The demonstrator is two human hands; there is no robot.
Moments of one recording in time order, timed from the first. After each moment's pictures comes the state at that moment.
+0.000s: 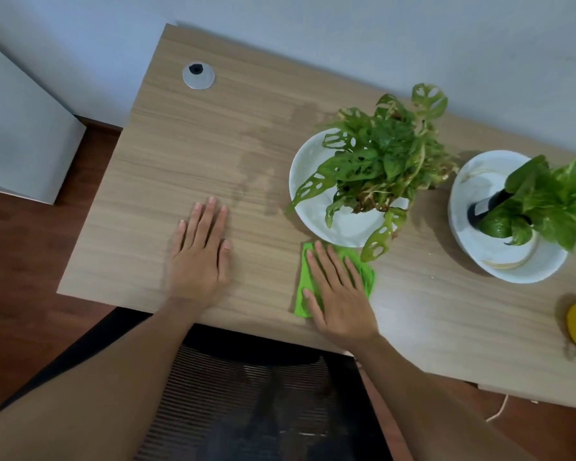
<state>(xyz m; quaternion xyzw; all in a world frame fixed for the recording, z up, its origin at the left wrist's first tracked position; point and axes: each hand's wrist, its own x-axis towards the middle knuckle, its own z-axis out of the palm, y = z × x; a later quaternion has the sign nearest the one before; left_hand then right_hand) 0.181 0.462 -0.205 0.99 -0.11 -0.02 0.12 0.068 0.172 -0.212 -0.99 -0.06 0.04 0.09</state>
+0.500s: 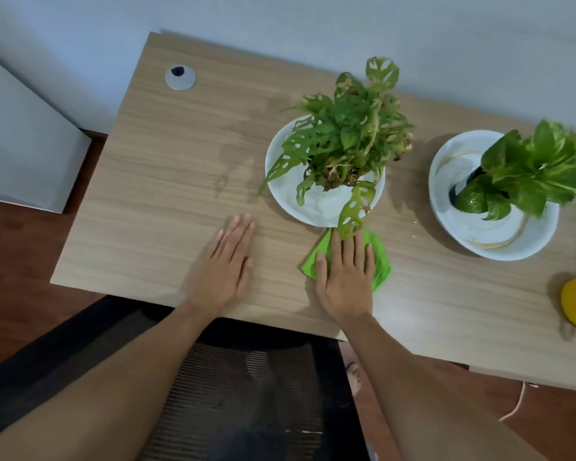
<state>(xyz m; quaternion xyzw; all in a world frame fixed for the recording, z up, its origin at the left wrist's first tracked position) 0.136 0.409 -0.200 0.96 -0.25 -0.04 0.14 0.065 0.152 -0.204 -0.98 0.15 0.04 0.10</state>
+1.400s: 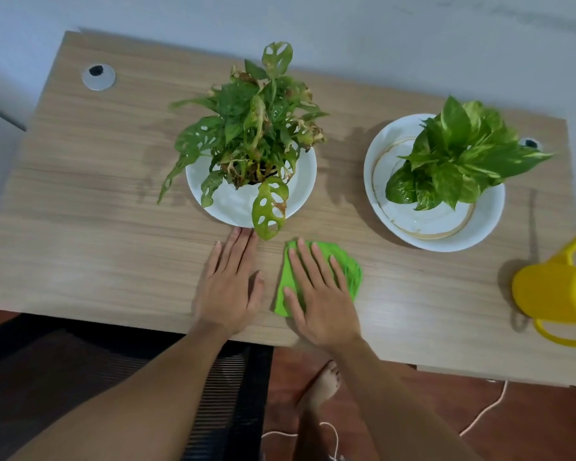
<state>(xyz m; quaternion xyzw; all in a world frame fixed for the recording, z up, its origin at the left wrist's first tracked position) 0.088 0.259 -0.226 0.97 -0.21 -0.05 0.11 0.006 0.051 -0.207 -0.99 0.00 0.04 0.14</state>
